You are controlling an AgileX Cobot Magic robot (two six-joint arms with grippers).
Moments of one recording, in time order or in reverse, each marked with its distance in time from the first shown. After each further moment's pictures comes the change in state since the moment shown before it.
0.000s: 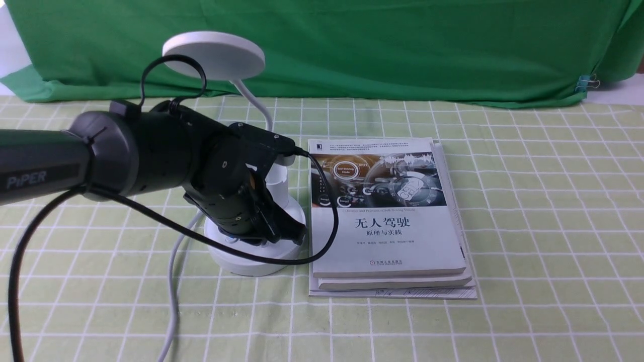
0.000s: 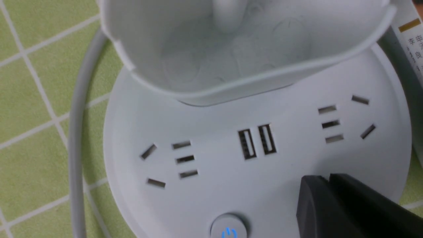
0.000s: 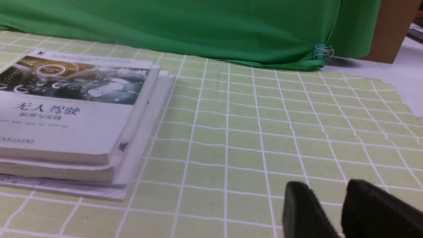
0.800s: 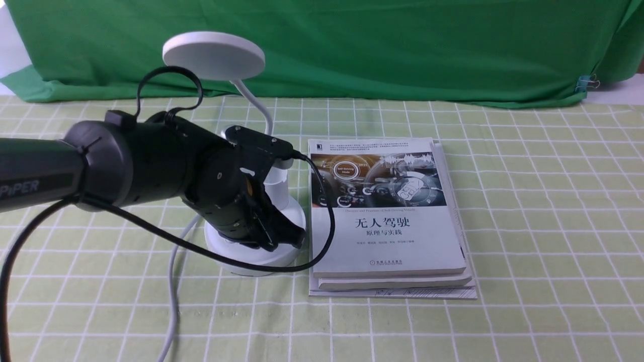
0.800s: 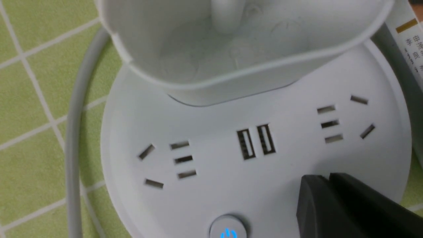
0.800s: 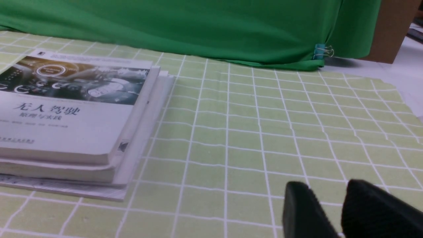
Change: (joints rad) right arm 0.000 0.000 0.000 0.000 0.000 0.000; left arm 0.000 -0.014 0.050 0.001 -0.062 -0.003
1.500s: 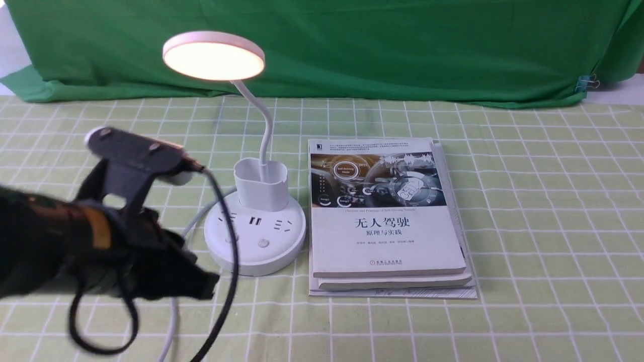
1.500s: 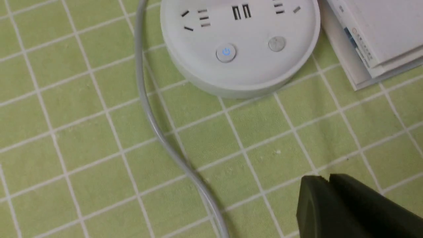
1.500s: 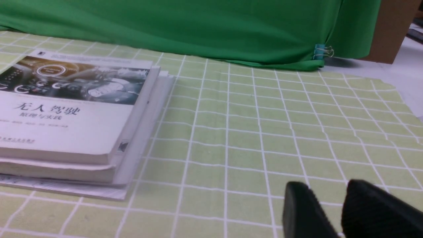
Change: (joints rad) right arm 0.000 0.000 0.000 0.000 0.000 0.000; left arm 0.000 -0.740 0.412 -0.035 0.092 -0.022
